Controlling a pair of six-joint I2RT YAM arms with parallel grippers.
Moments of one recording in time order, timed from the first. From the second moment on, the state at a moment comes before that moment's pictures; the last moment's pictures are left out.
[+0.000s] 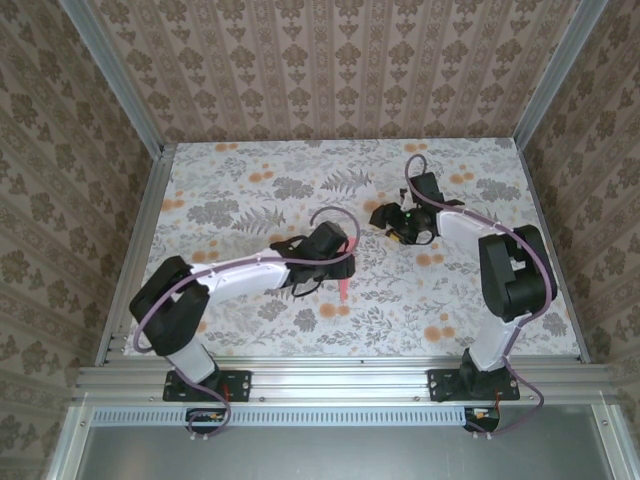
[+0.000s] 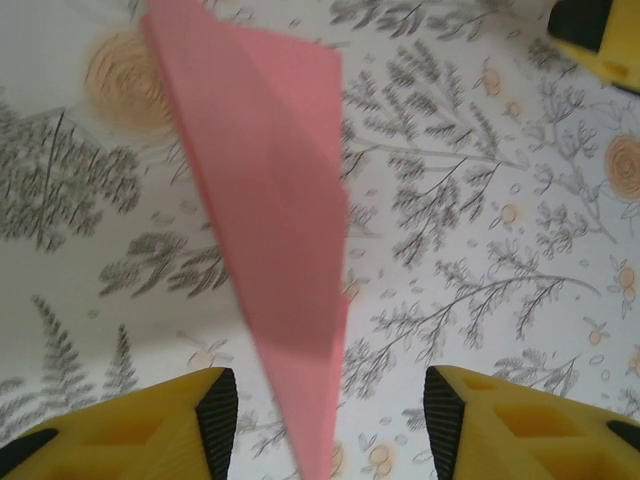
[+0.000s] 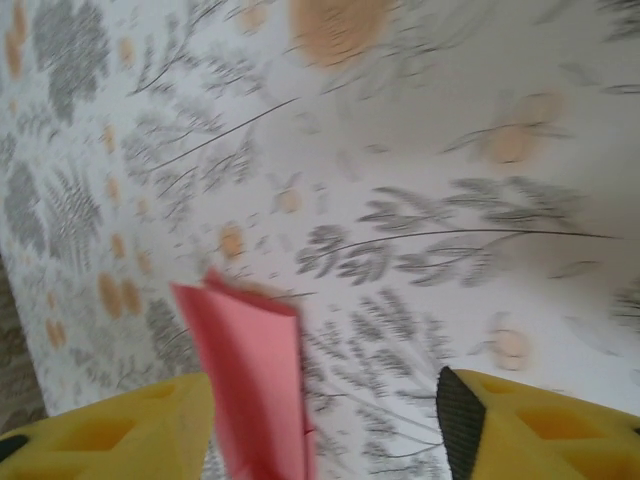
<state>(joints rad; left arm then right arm) -0.96 1.68 1.07 -0.35 -0.09 -0.77 0.20 1.77 1.08 -0.30 -0.44 0.70</state>
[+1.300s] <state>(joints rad) -0.76 1.74 1.01 -0.12 0.07 -0.84 0.17 1.64 0.98 -0.27 -0.37 0.66</state>
